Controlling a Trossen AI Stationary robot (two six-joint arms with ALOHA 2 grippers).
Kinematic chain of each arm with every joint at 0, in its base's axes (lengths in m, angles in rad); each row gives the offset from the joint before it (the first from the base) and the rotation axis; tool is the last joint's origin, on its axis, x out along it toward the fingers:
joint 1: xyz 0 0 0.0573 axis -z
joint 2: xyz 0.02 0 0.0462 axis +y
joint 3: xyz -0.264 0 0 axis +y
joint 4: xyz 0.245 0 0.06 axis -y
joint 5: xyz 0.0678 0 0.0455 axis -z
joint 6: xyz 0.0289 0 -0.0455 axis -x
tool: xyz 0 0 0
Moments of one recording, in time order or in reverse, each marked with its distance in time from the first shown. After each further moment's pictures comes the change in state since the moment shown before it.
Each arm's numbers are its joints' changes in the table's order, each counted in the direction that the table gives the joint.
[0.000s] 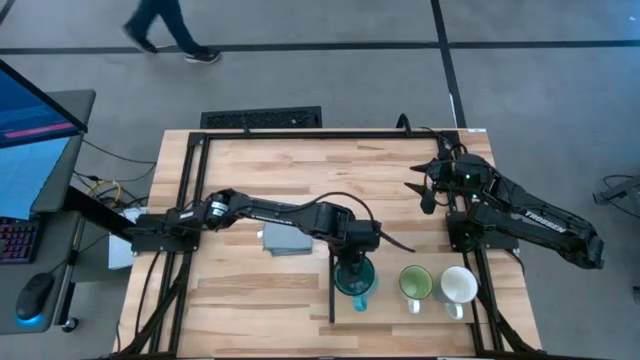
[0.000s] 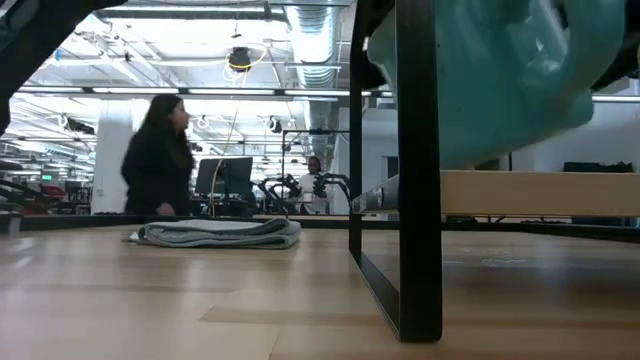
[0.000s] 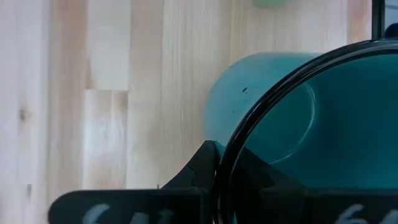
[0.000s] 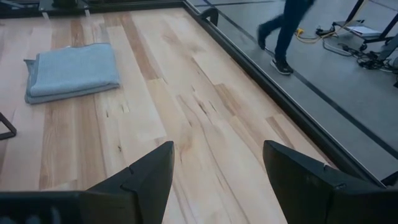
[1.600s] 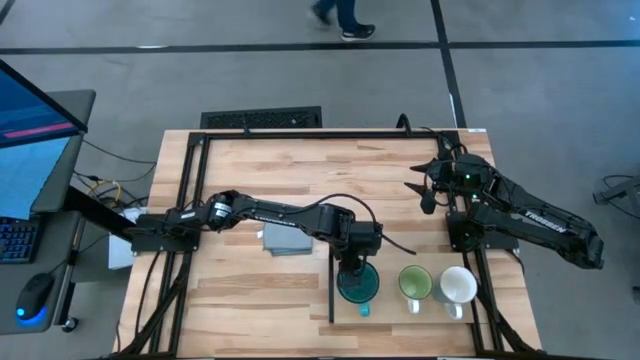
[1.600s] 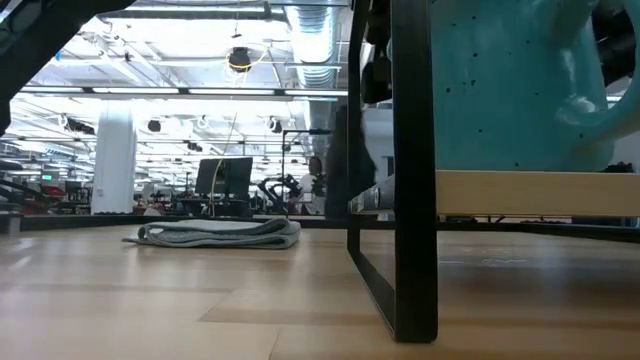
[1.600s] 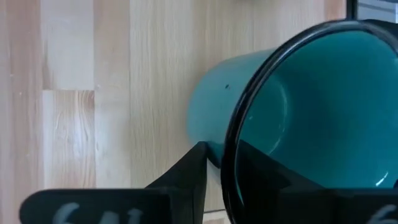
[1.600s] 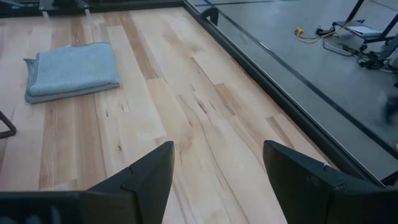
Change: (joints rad) left arm -0.002 0.027 0.000 0.011 0.102 0.002; right arm 0.000 0.000 0.000 -0.002 0.000 0.002
